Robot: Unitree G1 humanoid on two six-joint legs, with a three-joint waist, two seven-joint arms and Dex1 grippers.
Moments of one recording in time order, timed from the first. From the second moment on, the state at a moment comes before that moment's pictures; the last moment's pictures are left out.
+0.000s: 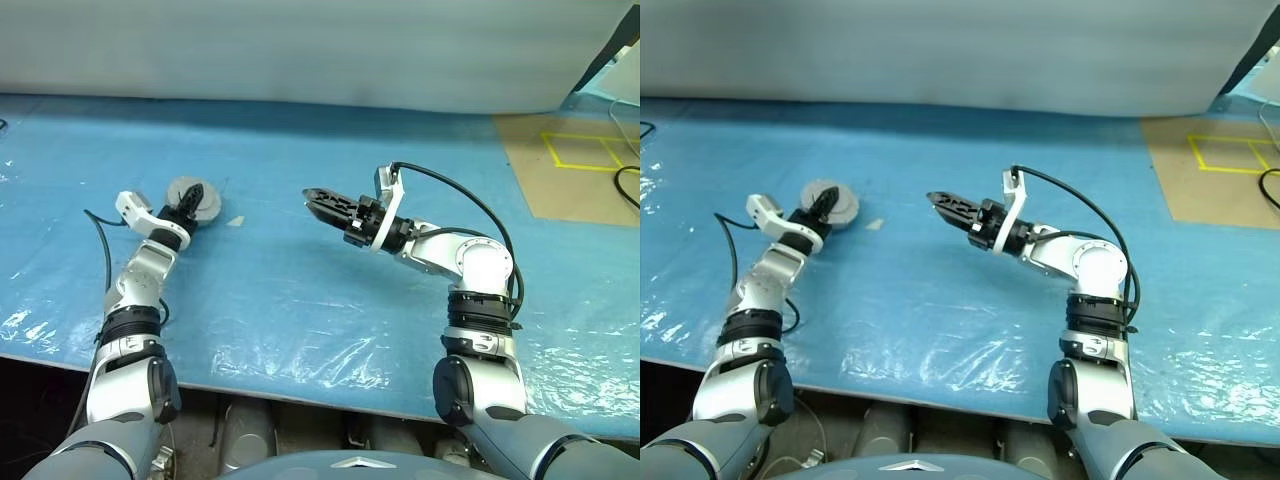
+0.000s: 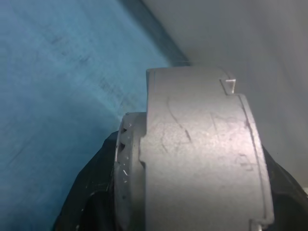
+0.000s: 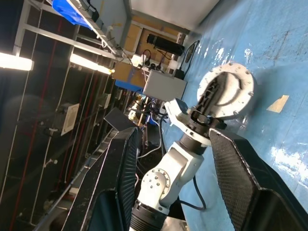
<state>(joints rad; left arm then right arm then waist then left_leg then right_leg) -0.61 0.31 0.47 0.70 -0.79 0.36 -0.42 -0.66 -0.08 -0.34 0.15 1.26 1.29 0.21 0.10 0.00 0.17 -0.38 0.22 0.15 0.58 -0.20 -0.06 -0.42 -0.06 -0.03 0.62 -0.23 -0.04</state>
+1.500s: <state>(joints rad) -0.31 0.62 0.06 -0.22 -0.78 0.63 -0.85 -0.50 -0.53 -0.09 -0.11 0.80 0.91 0.64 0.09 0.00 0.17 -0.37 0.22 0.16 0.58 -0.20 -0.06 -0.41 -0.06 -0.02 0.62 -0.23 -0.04</state>
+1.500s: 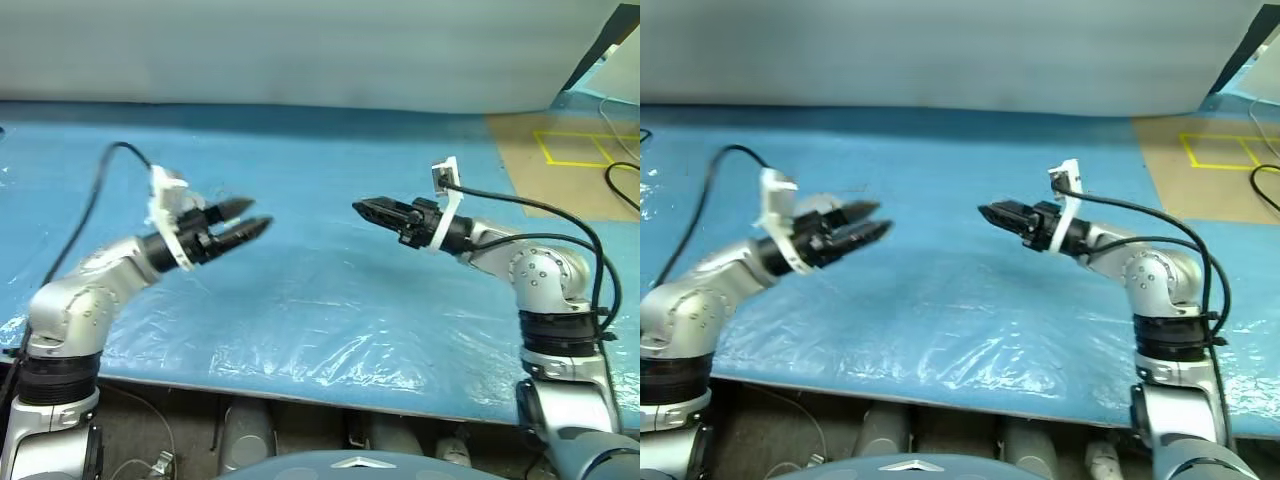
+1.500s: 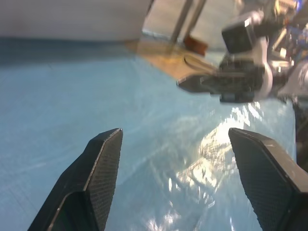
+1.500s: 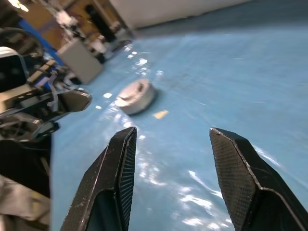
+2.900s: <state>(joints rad) -0.39 0.50 -0.04 -0.02 -0.54 0.43 -0.98 -0.38 -0.52 0.06 -0.24 0.42 0.64 0.67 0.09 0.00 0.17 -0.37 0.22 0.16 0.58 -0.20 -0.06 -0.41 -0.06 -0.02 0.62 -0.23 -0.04</state>
